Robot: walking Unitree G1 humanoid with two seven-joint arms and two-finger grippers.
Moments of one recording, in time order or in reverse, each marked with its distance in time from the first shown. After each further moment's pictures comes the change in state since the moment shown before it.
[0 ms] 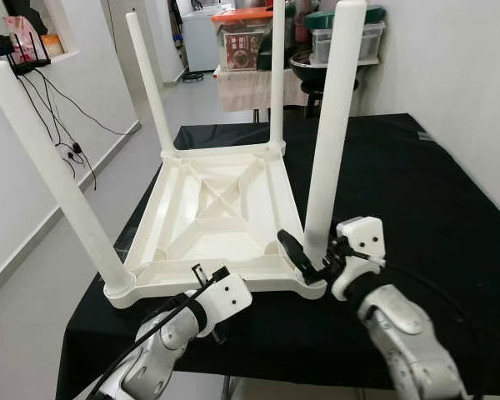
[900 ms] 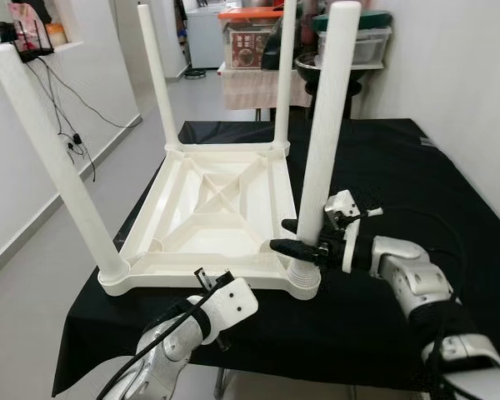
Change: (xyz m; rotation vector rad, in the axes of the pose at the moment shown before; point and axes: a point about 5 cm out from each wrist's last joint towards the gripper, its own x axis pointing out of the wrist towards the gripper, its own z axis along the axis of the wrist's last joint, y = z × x) left arm -0.011 -0.008 0.014 -0.003 -0.013 0.019; right arm 0.047 -0.061 -0.019 0.122 0.183 0.558
